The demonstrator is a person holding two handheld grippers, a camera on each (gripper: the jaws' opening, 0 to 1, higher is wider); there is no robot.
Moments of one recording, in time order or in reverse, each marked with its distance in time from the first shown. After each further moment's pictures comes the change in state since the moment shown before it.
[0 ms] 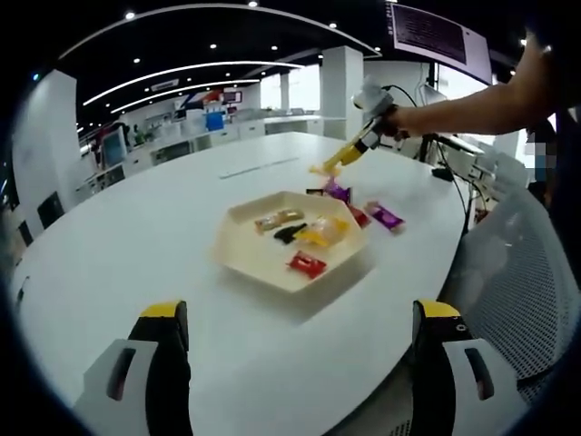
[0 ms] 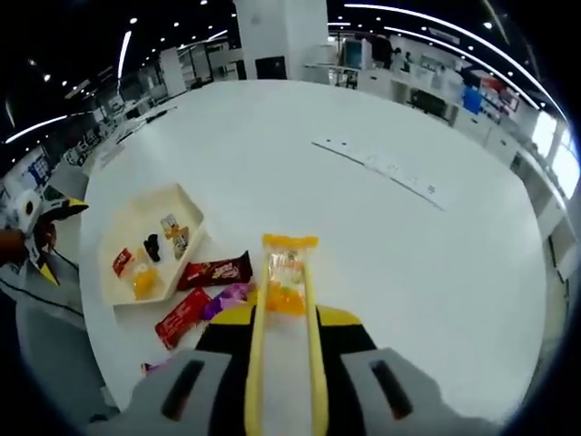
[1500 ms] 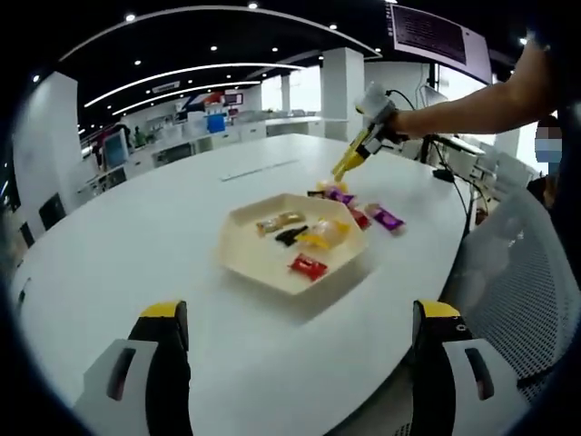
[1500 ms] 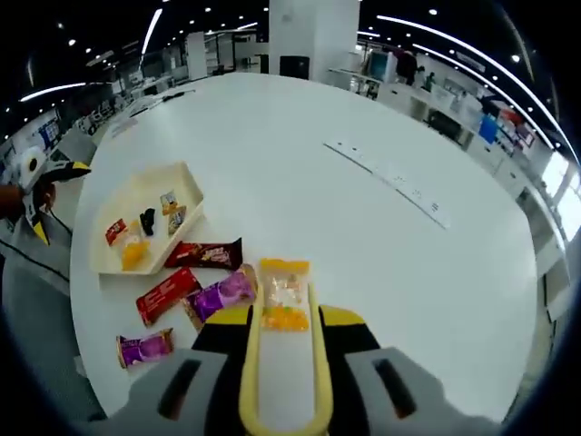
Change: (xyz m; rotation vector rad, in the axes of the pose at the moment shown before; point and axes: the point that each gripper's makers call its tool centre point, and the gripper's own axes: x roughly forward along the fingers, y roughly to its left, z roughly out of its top) left arm -0.001 0.001 0.002 0.004 -0.005 0.012; right arm 0.015 -0.015 -0.011 -0.140 0.020 0.003
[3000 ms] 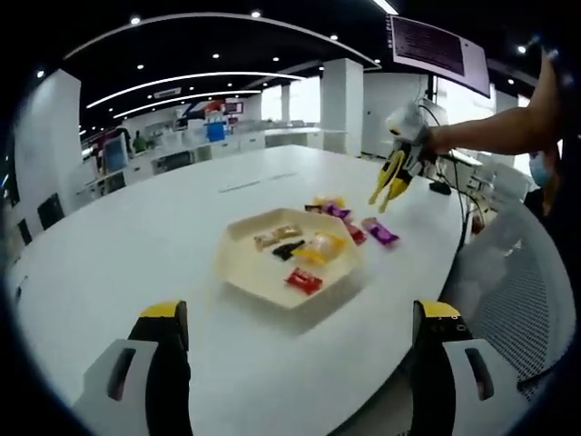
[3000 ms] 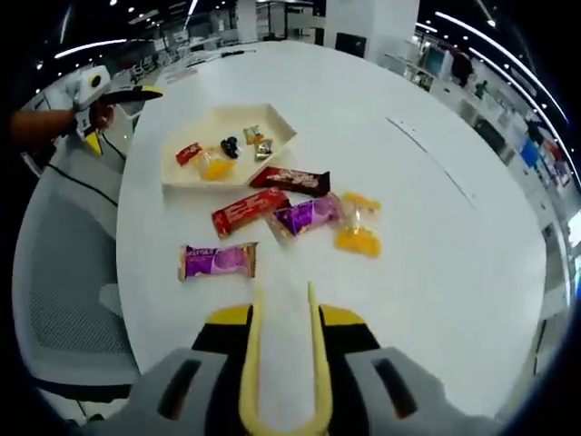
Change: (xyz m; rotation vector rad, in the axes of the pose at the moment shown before) left arm -0.005 -0.003 0.014 -0.019 -0.057 -0.014; right arm -0.051 0.074 -0.062 -0.191 0.134 0.159
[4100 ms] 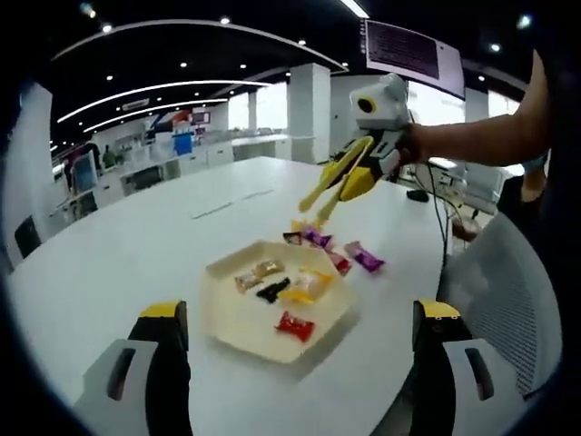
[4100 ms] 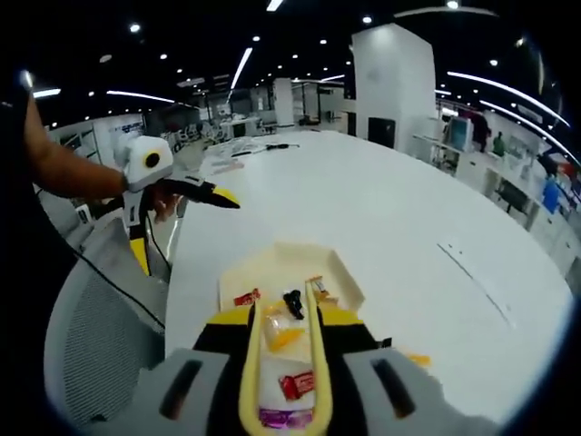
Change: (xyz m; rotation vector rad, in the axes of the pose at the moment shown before) left arm 0.020 -0.006 0.042 0.039 -0.026 -0.142; right arm -0.018 0.061 0.165 -0.054 -0.449 0.126
